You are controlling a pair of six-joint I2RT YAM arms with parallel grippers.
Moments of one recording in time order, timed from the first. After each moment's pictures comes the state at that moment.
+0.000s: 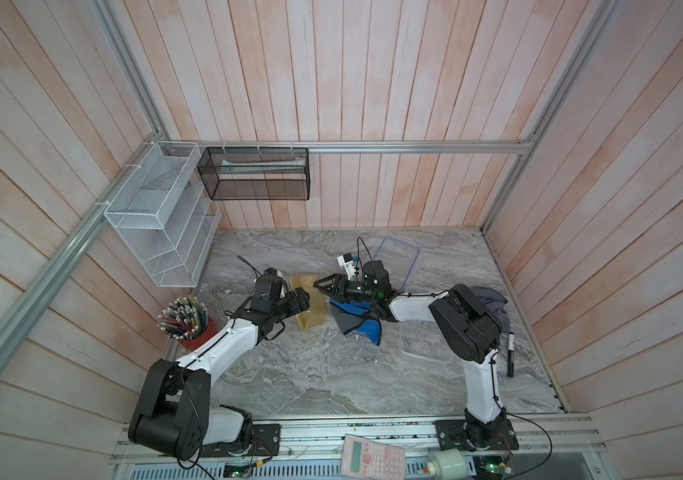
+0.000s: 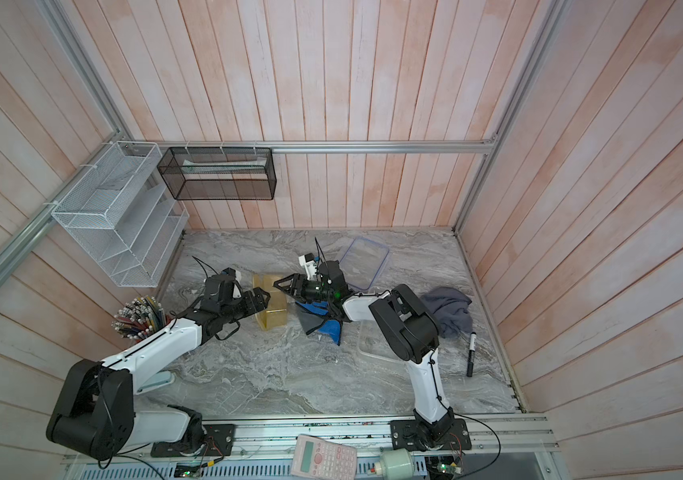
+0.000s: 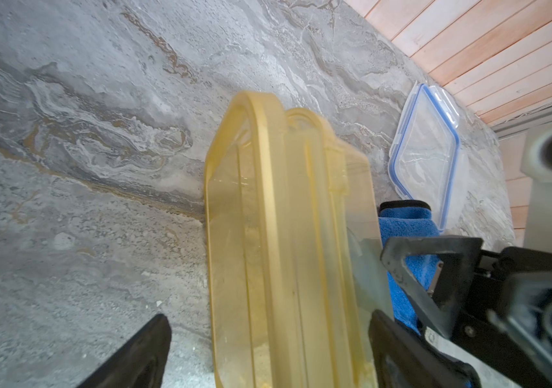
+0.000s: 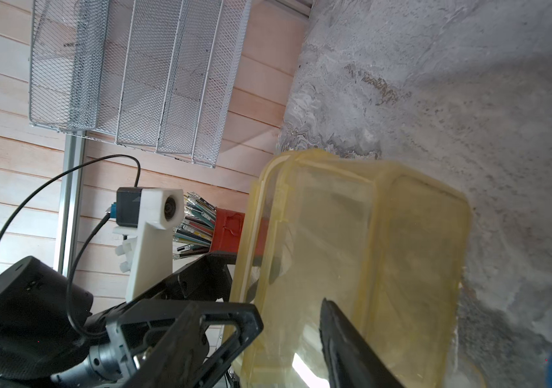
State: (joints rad) left arm -0.28 1.35 0.74 -0.13 0.12 -0.59; right arm 0.68 2.09 1.18 0.69 -0.68 1.10
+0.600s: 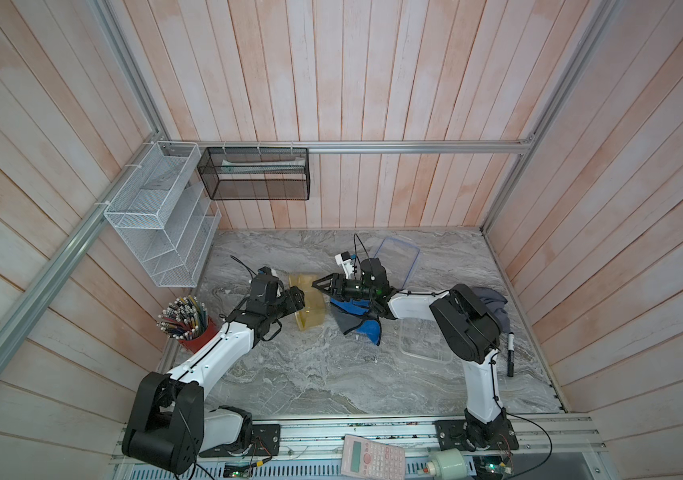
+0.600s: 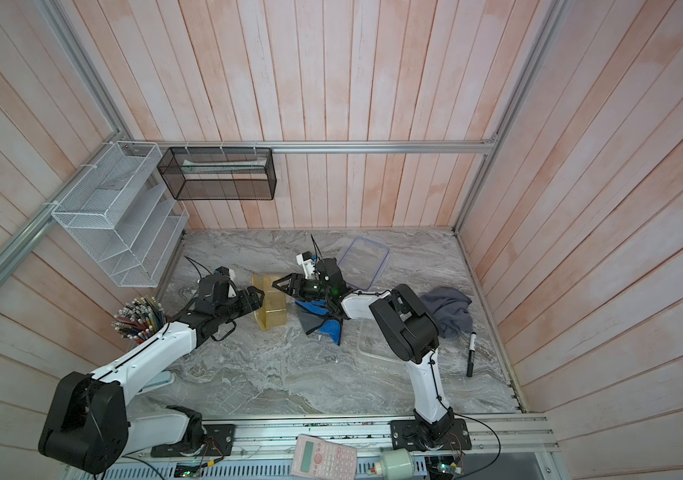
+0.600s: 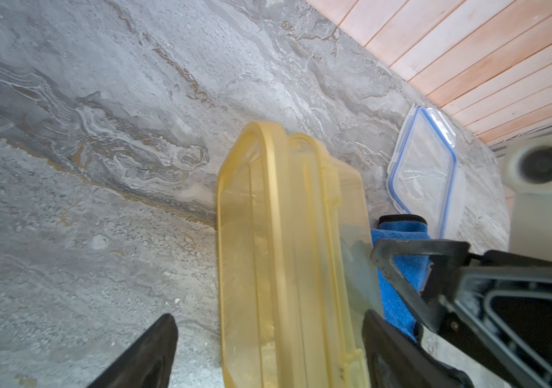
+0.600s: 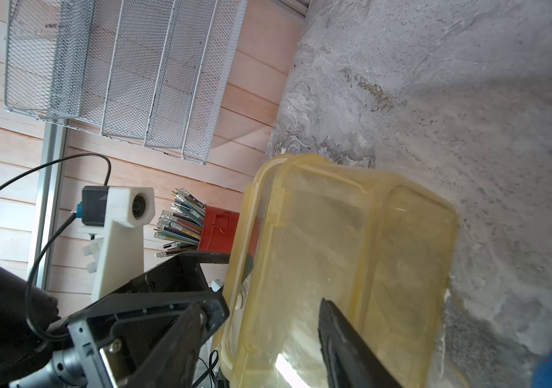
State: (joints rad) left arm -0.27 1.29 0.73 -0.17 0.08 -0.60; right arm 0.69 2.09 1.22 0.61 -0.67 1.02
